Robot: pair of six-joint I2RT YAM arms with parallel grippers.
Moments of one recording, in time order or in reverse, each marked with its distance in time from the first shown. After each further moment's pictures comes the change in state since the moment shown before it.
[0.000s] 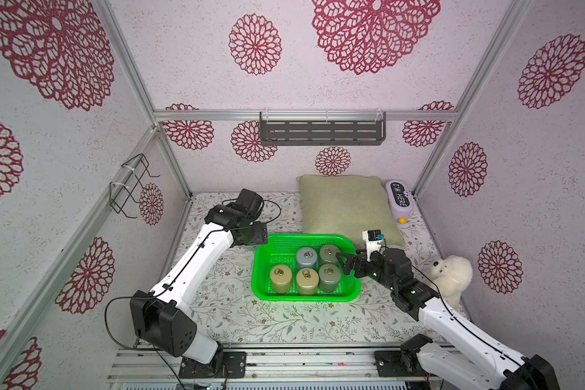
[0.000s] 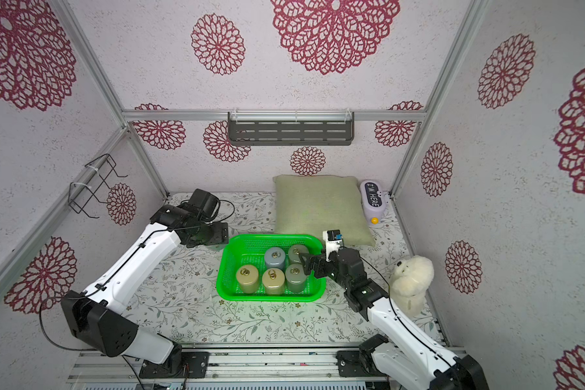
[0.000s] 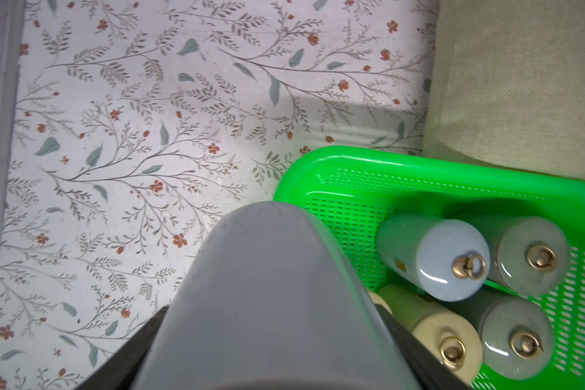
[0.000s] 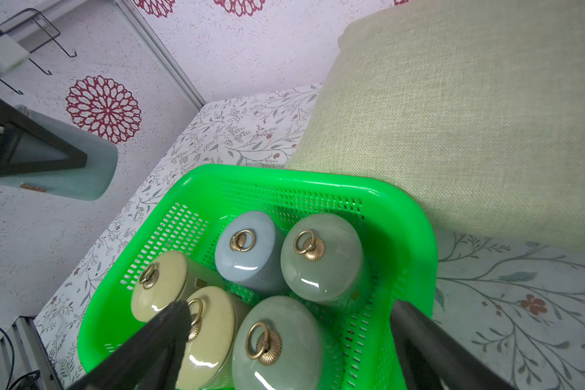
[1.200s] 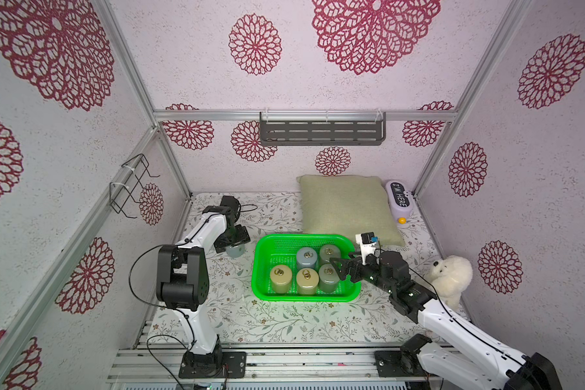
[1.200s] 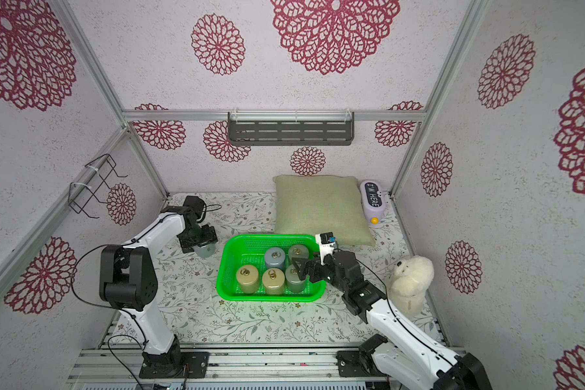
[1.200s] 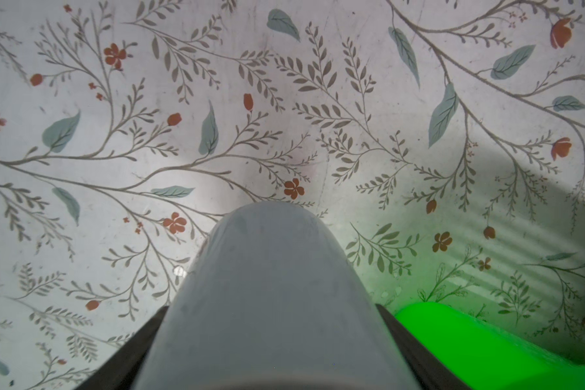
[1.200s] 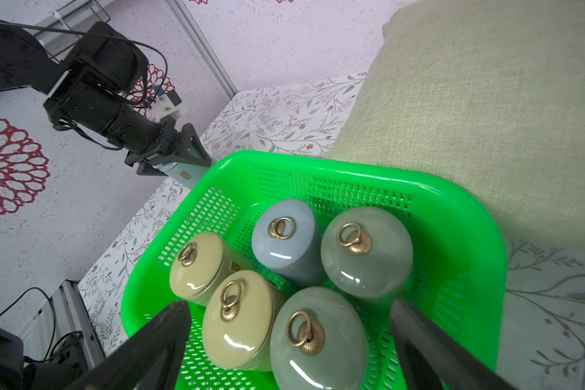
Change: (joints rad) left arm 0.279 0.368 -0.064 0.223 0.124 -0.005; right arm 0.074 -0.006 -0.009 0.026 -0.043 0.004
